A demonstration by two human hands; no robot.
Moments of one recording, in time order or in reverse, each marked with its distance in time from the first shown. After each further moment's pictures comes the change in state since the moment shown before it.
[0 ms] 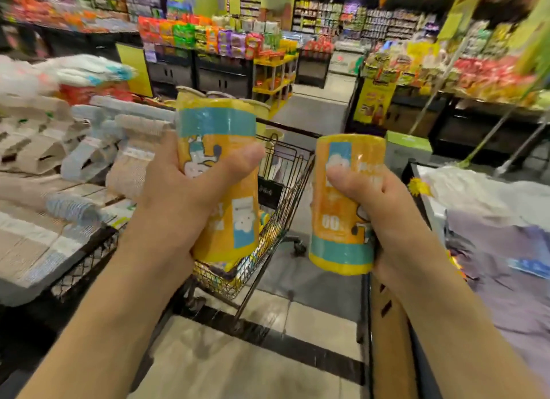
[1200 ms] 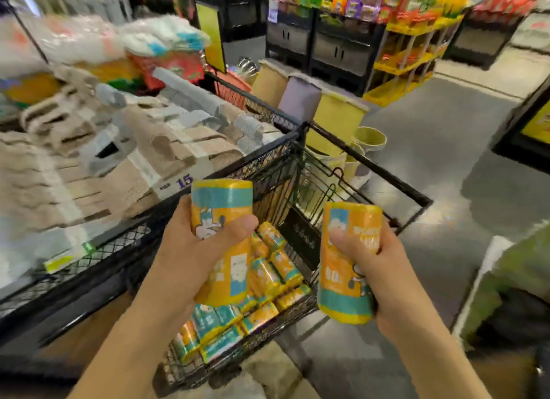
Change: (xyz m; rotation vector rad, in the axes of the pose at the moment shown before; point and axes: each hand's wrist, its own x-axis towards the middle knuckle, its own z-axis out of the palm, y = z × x) left_hand 0.382 -0.219 0.148 0.067 0.492 -0.297; right_hand 0.515 0.150 -0.125 -0.031 -0.299 0.374
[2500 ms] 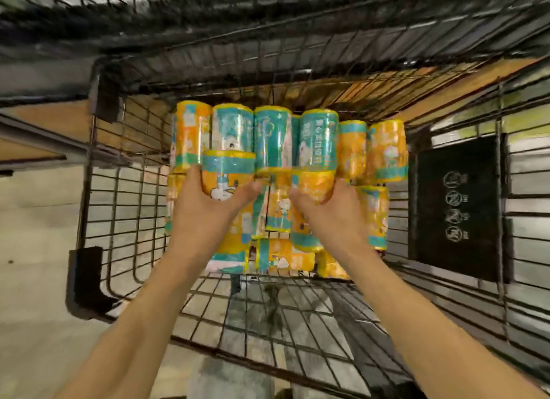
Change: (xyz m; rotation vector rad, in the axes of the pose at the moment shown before) left_hand 0.175 -0.378 -0.075 0.243 0.717 -0.517; right_hand 0.323 0.385 0.125 -0.993 -0.537 0.234
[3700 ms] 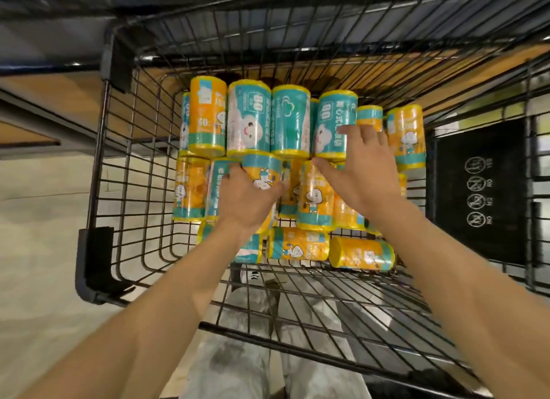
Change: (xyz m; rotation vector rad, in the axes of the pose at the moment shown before) left_hand 0.043 -0.067 0.034 0.294 -0.022 -0.037; right_hand 0.032 -0.009 -0.004 -0.668 0.187 -0.457
